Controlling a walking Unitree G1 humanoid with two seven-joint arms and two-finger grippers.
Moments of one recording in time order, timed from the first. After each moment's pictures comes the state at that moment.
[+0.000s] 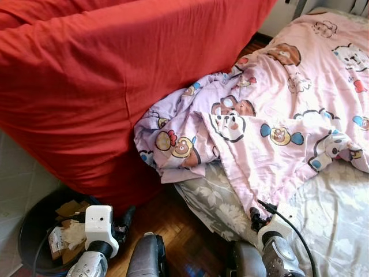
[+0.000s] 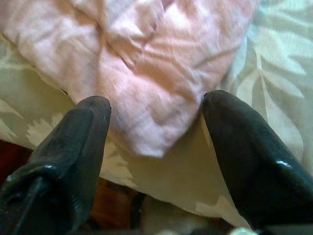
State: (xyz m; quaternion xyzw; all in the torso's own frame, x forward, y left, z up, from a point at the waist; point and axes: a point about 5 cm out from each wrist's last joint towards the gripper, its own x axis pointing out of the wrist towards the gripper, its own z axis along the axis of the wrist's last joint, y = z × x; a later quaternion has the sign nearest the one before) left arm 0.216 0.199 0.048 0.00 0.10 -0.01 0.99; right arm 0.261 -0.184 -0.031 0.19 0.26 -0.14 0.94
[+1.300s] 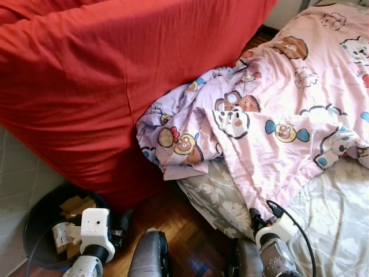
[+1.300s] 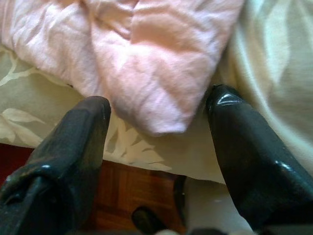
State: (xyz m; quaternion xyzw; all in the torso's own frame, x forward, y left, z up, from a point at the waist) left arm 0.203 0.203 0.055 0.01 0.10 -0.01 0.99; right arm 0.263 -0.174 -0.032 0.33 0.25 -0.16 0.90
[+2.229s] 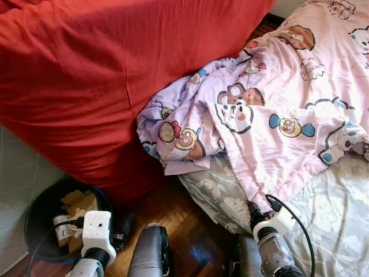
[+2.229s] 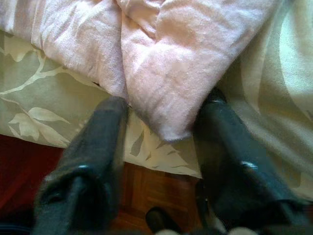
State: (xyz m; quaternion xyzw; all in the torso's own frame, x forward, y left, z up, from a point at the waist) left arm 0.199 0.198 0.052 0.02 0.12 -0.03 0.99; right arm 0.271 -0.171 -0.024 0.36 0.22 -0.12 0.90
